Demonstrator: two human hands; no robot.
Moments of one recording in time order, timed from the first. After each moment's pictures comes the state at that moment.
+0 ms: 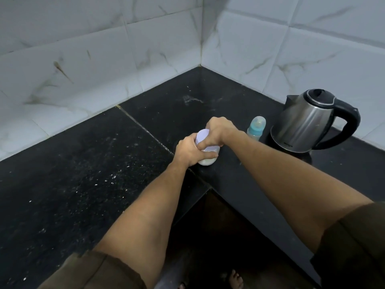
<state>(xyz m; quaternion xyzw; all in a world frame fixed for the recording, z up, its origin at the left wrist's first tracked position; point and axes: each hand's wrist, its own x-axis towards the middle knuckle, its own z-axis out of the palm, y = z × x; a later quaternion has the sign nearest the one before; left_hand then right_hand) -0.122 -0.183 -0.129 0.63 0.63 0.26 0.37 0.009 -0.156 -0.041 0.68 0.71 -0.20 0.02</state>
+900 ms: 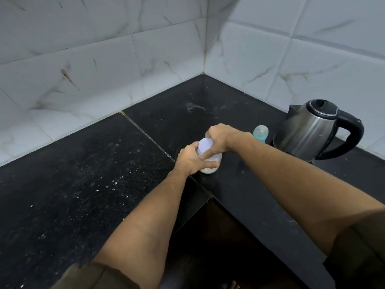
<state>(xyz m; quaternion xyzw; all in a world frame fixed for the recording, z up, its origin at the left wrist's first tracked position) -0.125 -0.182 -0.134 0.62 0.62 0.28 0.40 0.018 -0.145 -0.034 0.58 0.79 -0.15 0.13</state>
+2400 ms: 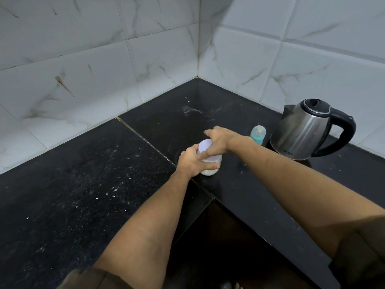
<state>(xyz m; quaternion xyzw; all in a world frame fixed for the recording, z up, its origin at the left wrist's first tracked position) -0.126 -0.178 -0.134 0.62 0.61 0.26 0.41 0.012 -0.153 -0.036 0.62 0.75 -0.17 0.10</state>
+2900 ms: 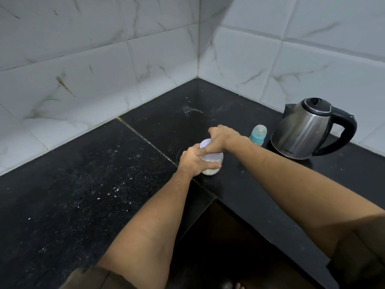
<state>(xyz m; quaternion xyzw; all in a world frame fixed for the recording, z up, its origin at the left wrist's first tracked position) -0.125 -0.178 -0.134 0.62 0.61 0.26 0.42 0.001 -0.157 -0.029 0.67 0.72 -0.16 0.11</state>
